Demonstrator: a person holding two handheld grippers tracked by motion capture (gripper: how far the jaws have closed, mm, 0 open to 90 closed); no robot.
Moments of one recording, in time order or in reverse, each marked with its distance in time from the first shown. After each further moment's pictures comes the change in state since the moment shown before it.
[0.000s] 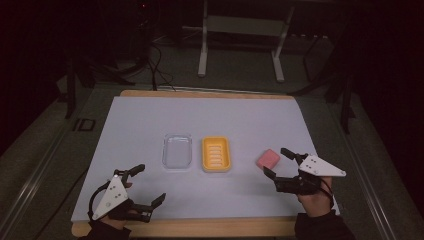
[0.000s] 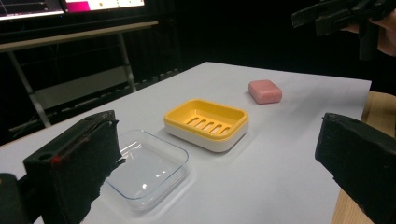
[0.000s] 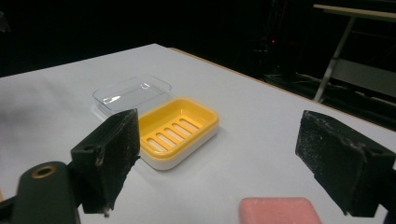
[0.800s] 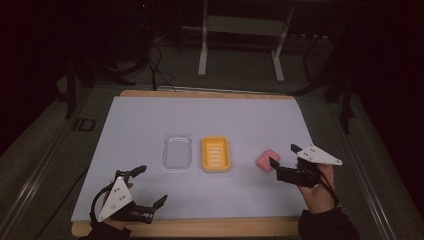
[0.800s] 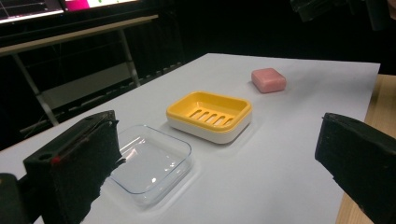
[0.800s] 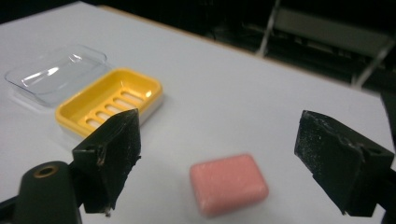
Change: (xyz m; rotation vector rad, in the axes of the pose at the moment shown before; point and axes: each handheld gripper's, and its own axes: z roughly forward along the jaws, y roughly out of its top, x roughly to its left) left arm -0.004 -0.001 0.003 0.036 0.011 0.052; right arm -0.007 0.016 0.006 0.204 -0.246 0.068
